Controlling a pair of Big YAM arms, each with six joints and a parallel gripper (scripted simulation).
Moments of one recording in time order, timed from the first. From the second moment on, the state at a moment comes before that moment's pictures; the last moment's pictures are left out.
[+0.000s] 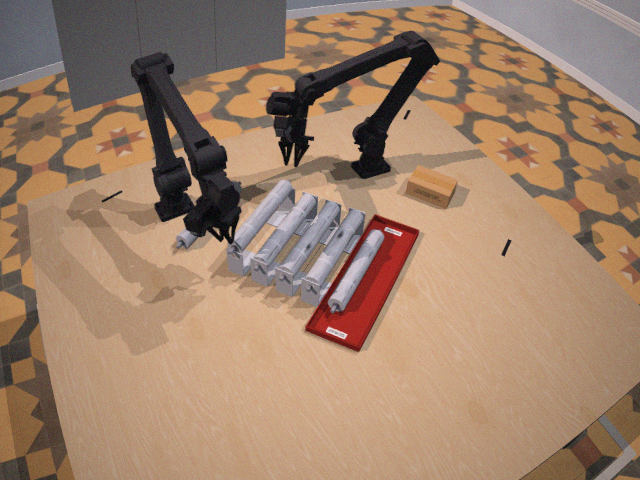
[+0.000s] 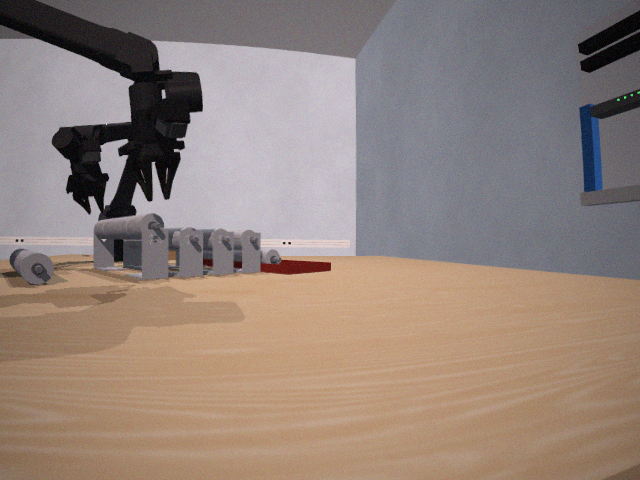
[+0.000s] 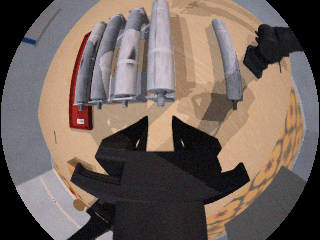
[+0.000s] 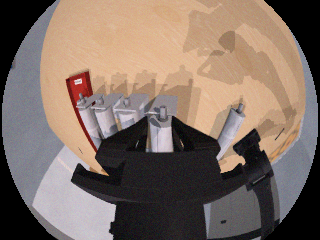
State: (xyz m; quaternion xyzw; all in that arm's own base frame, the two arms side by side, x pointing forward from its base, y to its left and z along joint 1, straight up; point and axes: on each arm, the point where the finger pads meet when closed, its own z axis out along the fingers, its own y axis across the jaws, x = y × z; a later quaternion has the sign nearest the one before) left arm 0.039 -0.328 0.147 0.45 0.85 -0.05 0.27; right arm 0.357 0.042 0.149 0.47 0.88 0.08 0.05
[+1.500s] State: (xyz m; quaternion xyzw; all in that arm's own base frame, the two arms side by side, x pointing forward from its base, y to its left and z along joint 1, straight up) left arm 0.069 -0.339 0.156 0.41 0.86 -0.07 0.28; right arm 0.374 0.041 0.160 0.44 0.89 0.10 0.09
